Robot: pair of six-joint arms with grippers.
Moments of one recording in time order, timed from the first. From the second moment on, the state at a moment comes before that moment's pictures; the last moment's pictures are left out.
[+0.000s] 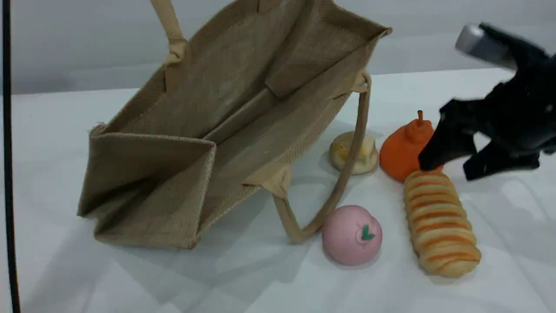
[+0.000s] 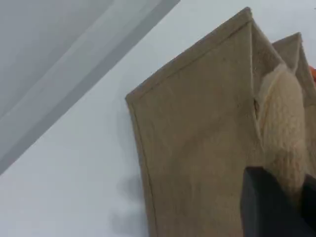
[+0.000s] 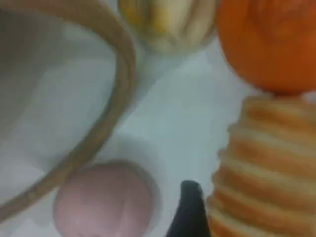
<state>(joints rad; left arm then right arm) -0.31 1.91 -2.12 -0.31 1.22 0.56 0.04 1.92 -0.81 1.26 0.44 -1.08</state>
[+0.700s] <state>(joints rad) -0.31 1.91 -2.12 -0.31 1.22 0.54 0.04 2.10 -0.82 1.42 0.48 -1.24</state>
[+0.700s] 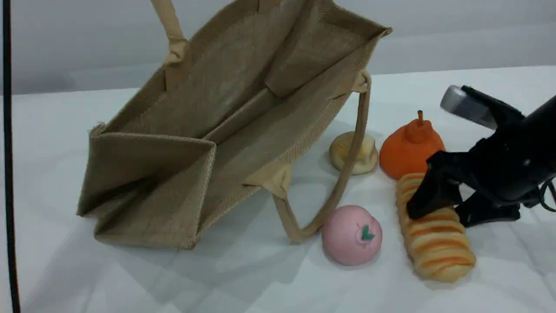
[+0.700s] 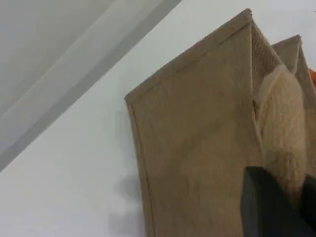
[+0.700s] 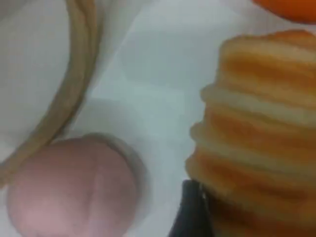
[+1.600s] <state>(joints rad) -0.31 1.91 -2.12 -0.31 1.22 0.54 0.11 1.70 -0.83 1.64 0.78 -1.38</state>
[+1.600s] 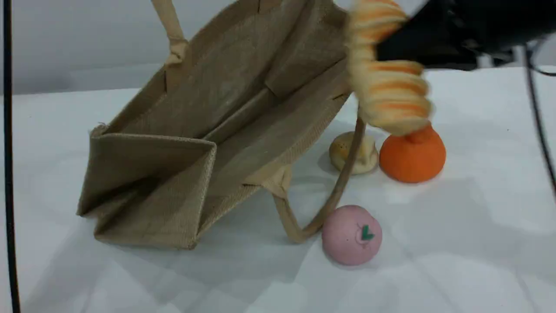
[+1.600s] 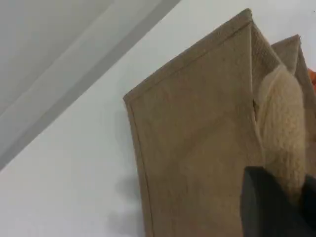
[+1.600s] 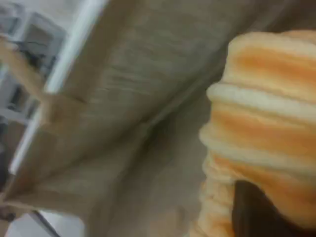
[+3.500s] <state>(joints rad) -0.31 1.91 -2.12 -0.31 1.22 0.54 0.28 2.03 -1.28 1.67 0.86 -1.23</state>
